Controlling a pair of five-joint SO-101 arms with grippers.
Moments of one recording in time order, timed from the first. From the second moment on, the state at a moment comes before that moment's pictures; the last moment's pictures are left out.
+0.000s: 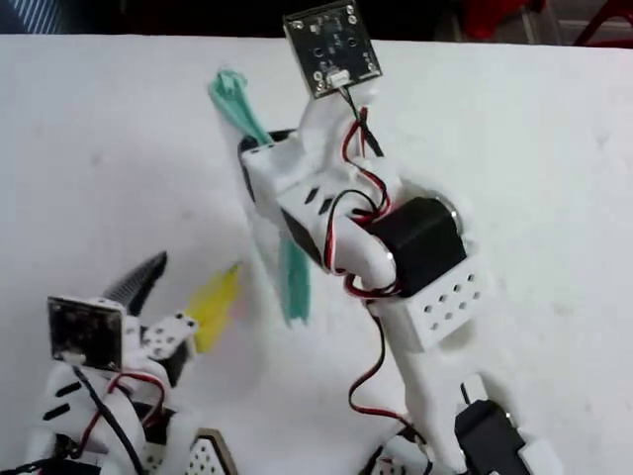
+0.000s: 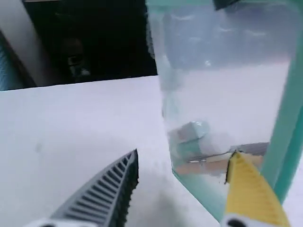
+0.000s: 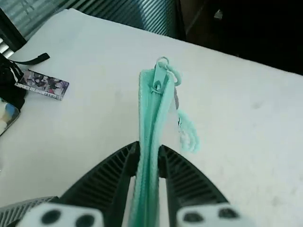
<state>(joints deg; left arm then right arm) 5.2 -105.0 57.7 74.7 2.5 -37.4 -16.7 -25.4 81.3 -7.4</state>
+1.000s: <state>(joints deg) -13.4 -104.8 69.3 60.4 15.2 -10.6 -7.5 19.3 49.1 -6.9</state>
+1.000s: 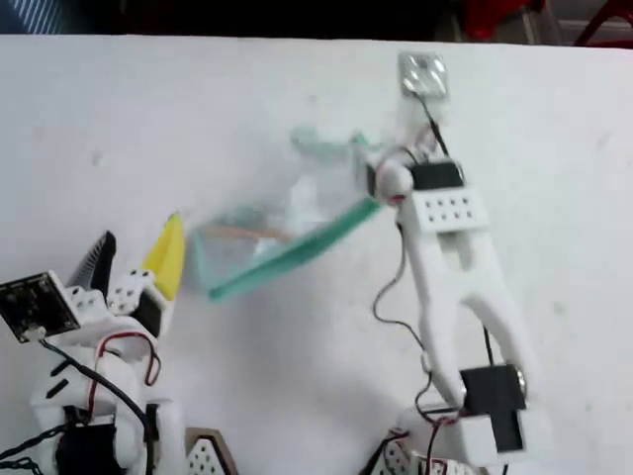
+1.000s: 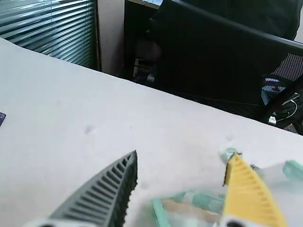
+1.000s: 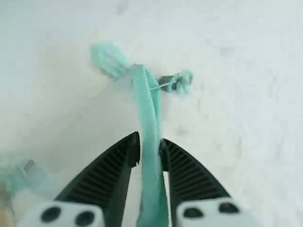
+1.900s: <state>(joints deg) -3.3 -104.7 77.0 53.8 4.4 1.7 -18.9 55.0 15.6 -0.4</state>
